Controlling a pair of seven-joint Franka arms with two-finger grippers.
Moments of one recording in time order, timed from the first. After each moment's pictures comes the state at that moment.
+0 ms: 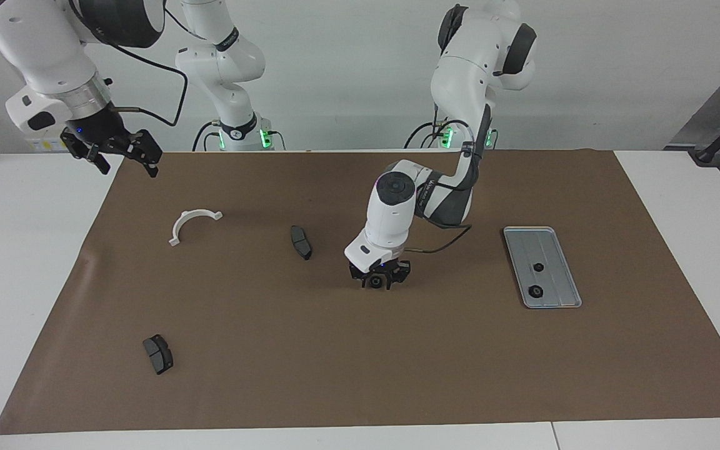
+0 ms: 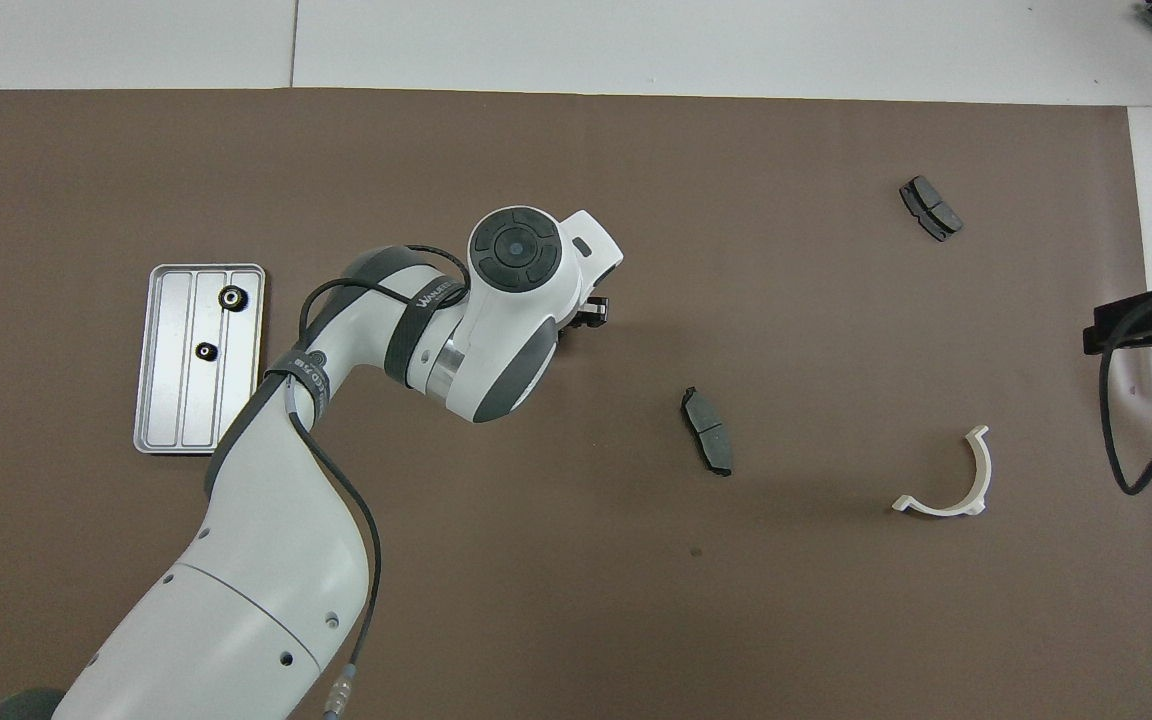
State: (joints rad) left arm -0.57 0.63 -0.06 -1.50 0.01 2.23 -0.46; right arm 0.09 -0.03 -0.18 -1.64 -0.02 1.58 0.02
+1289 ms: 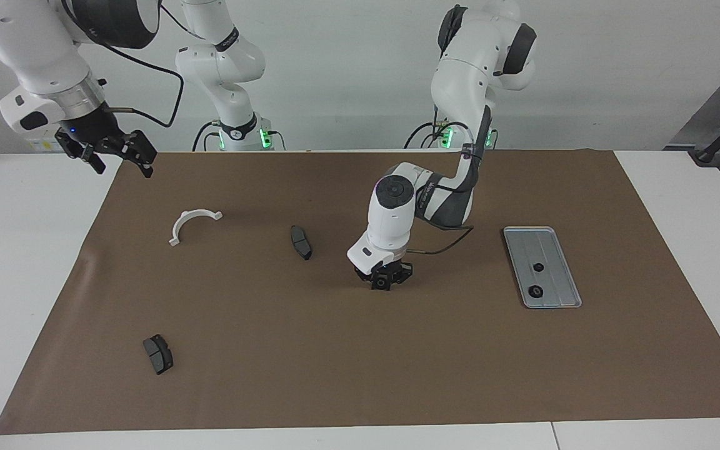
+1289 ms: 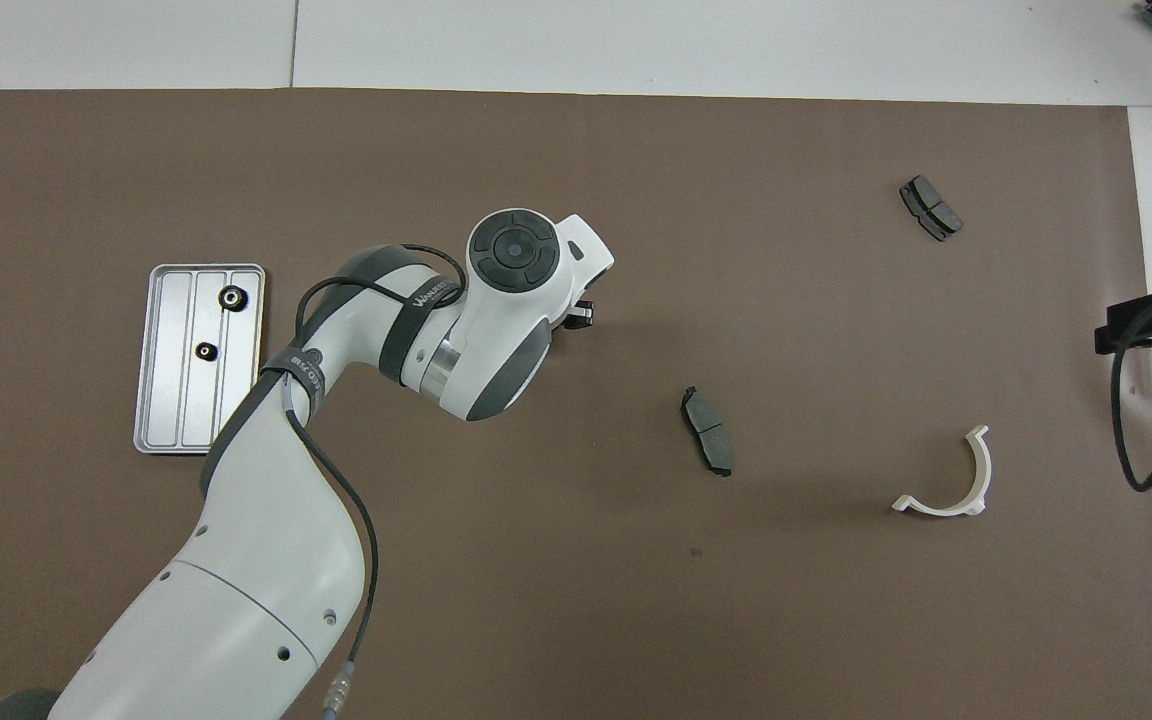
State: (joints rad) left arm -0.56 0.63 -0.04 -1.50 0.05 2.19 -0.46; right arm 0.06 -0.03 -0.16 -1.64 -0.02 1.58 0.02
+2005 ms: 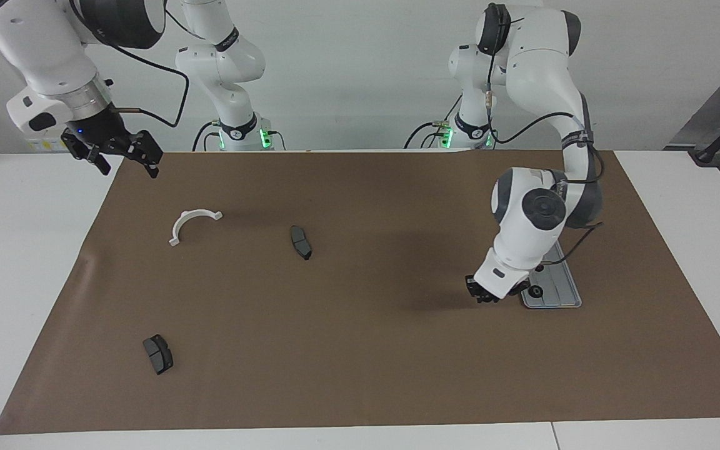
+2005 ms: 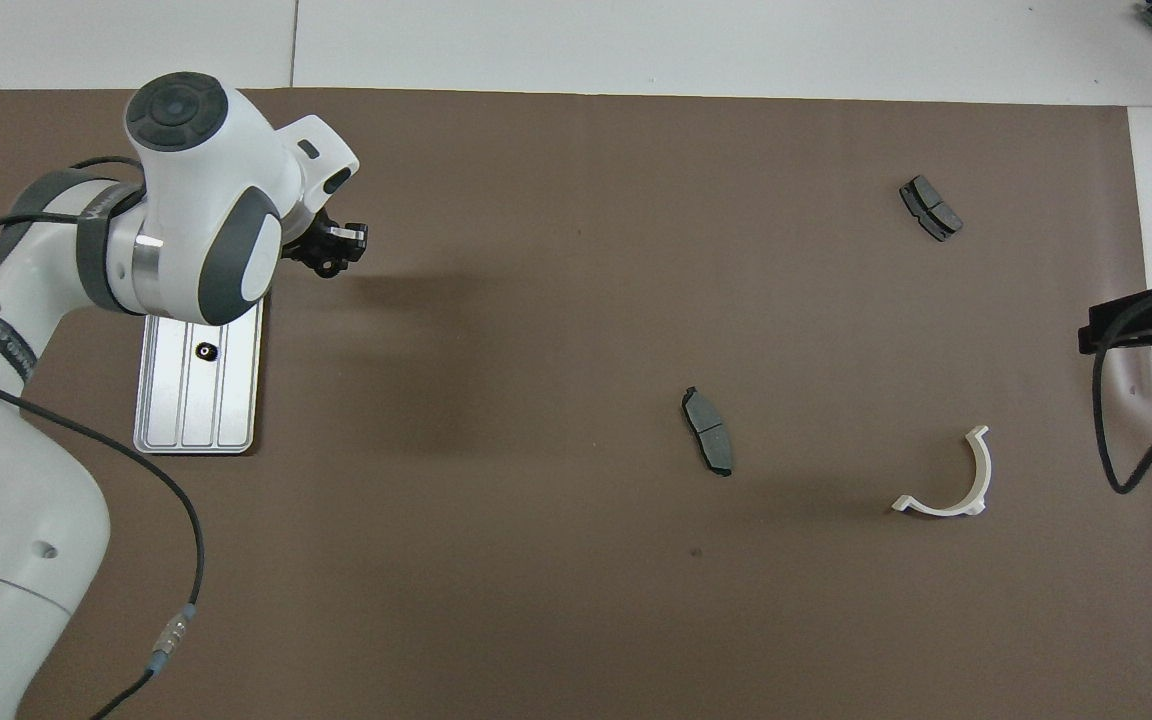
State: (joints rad) left arm -0.17 0.49 -0.04 -1.57 0.04 2.04 -0.07; right arm 0.06 -0.03 -0.14 -1.64 -0.02 1.58 0.02
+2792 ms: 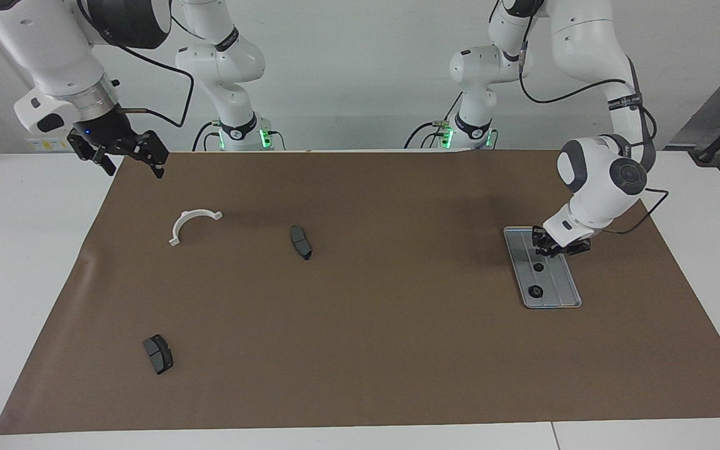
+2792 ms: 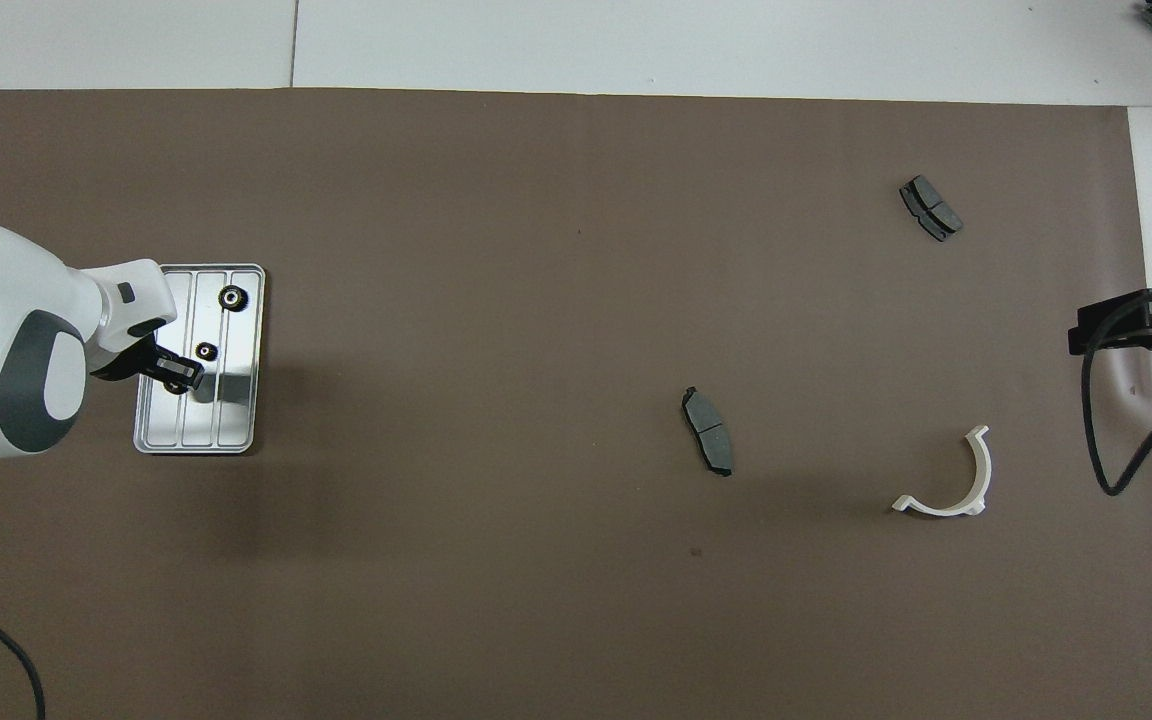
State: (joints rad) left arm 0.07 0.21 -0.04 -2.08 0.03 2.18 0.40; right arm 0.06 -0.03 -0.13 -1.65 -0.02 1.58 0.02
